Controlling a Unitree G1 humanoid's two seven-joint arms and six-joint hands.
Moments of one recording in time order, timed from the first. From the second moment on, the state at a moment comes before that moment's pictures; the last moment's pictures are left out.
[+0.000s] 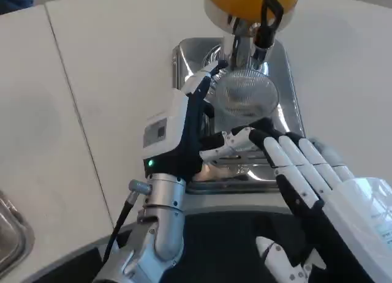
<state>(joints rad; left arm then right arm) -0.70 0.10 -0.31 0.78 0.62 -0.34 0.67 0.47 -0.16 0.04 -0.96 -0.91 -0.22 0.29</state>
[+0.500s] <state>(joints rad) -0.65 0.20 -0.29 0.67 0.59 -0.41 0.60 0.48 -0.16 0.06 -0.95 -0.92 -0.22 0.28</state>
